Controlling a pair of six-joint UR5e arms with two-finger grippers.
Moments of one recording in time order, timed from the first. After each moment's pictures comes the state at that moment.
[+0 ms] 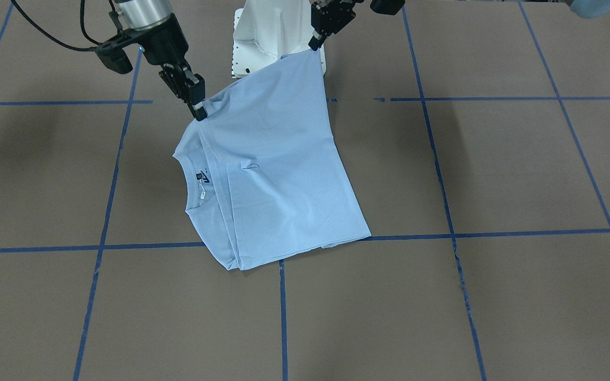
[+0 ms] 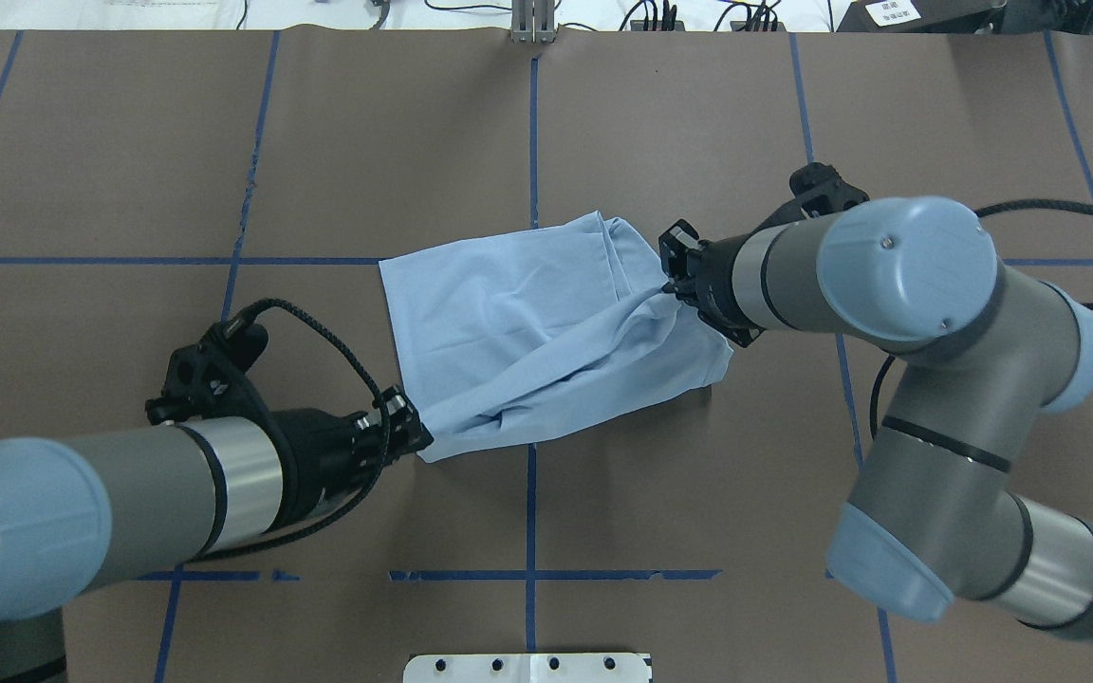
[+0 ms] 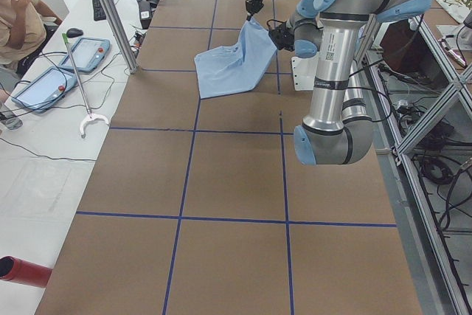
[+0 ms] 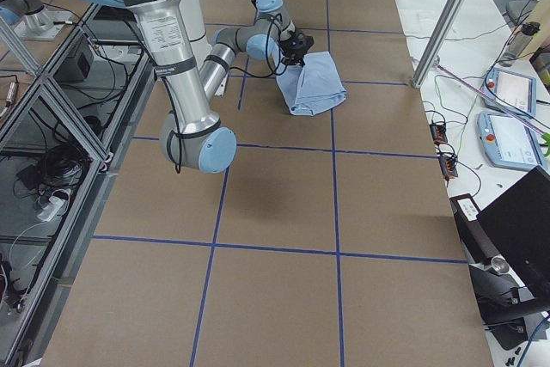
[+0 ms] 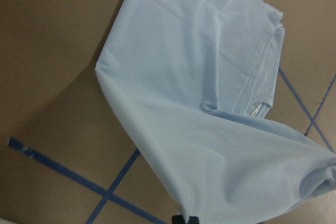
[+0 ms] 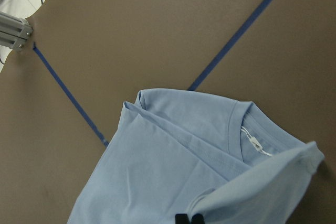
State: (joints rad) left arm -0.31 -1.91 -2.26 -1.83 -1.49 -2.02; right arm 0.59 -1.13 2.01 -1.42 1.67 2.05
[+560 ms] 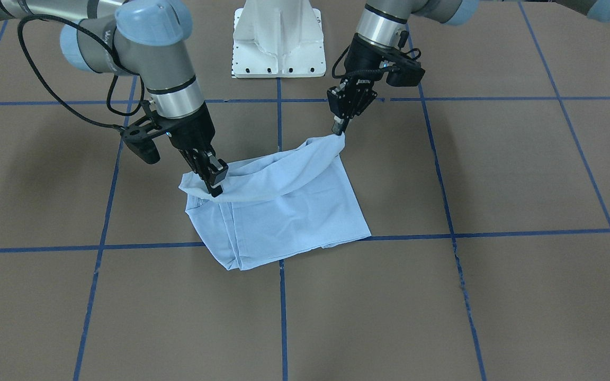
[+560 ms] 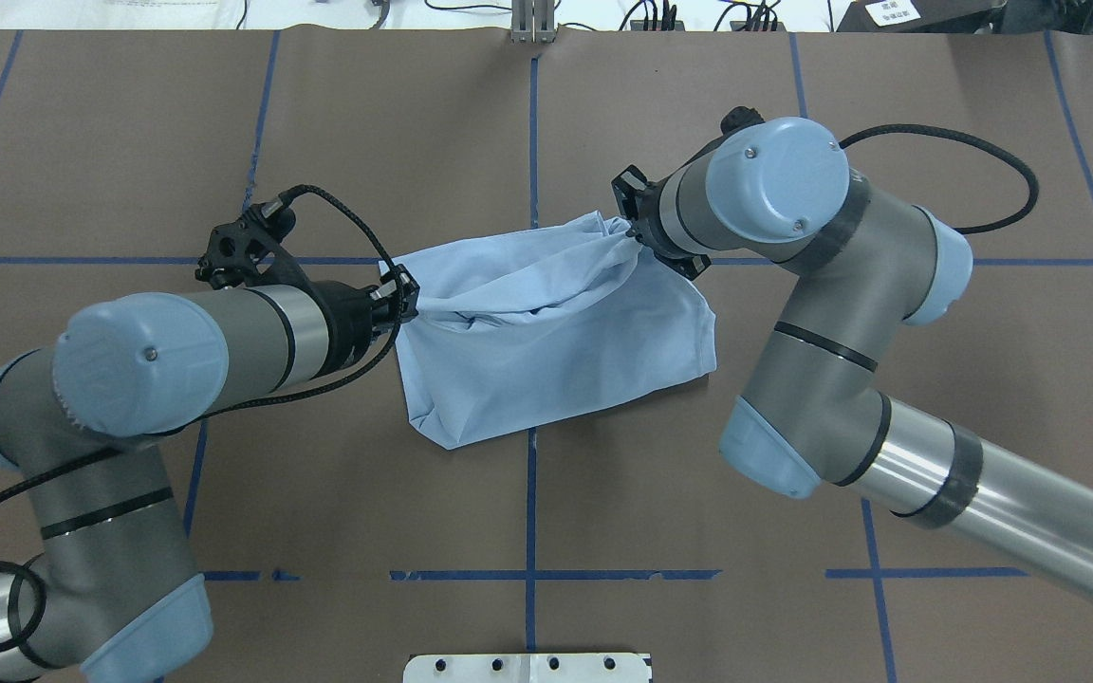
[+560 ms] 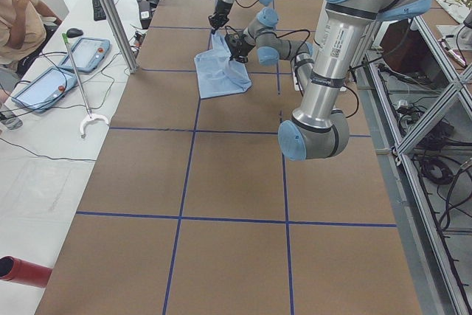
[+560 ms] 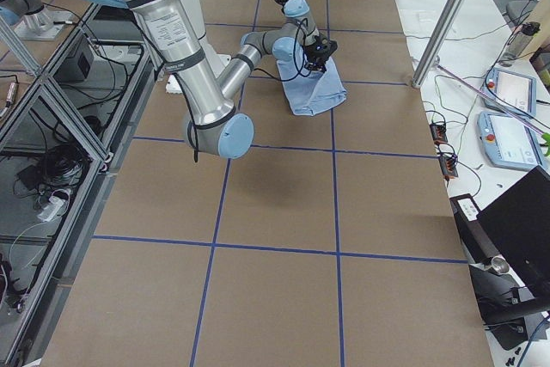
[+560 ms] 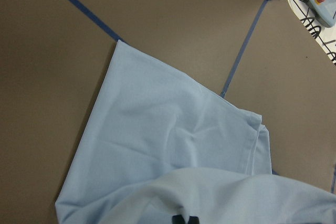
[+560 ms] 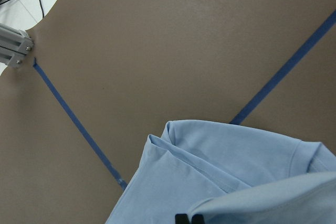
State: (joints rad) left arm -0.49 -1.99 -1.99 -1.93 -1.50 -1.87; right arm 0.64 -0.95 1.71 -1.34 1.68 2.01
